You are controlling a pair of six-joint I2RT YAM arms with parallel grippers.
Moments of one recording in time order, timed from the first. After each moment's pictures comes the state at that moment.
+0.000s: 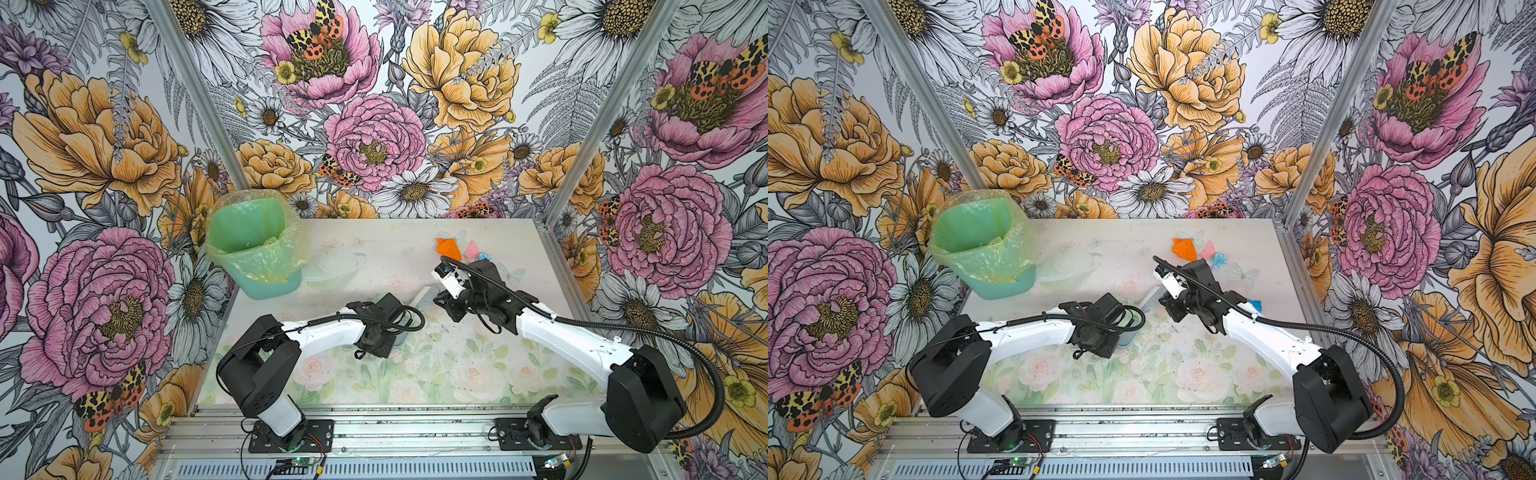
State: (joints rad) left arm -0.80 1.60 0.91 -0.67 -0.05 -0.37; right arm 0.50 1.36 0.89 -0.31 -0.25 -0.17
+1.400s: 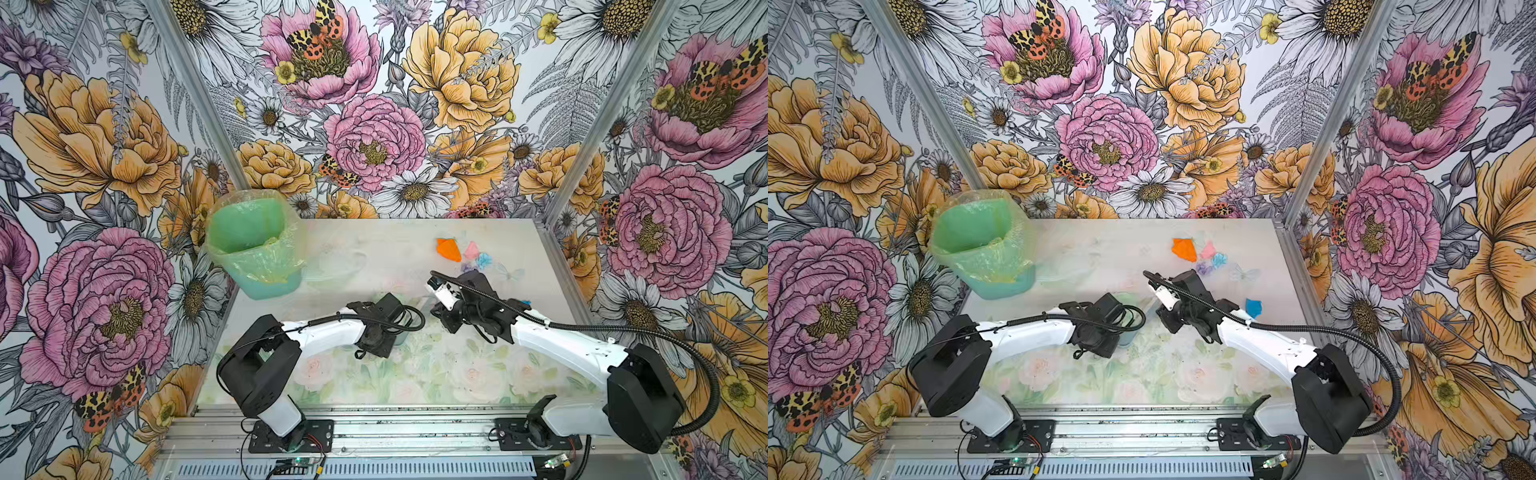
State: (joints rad) left arm -0.80 1.60 0.91 -0.66 -0.05 -0.37; right arm 0.59 1.34 0.83 -0.29 -0.19 -0.16
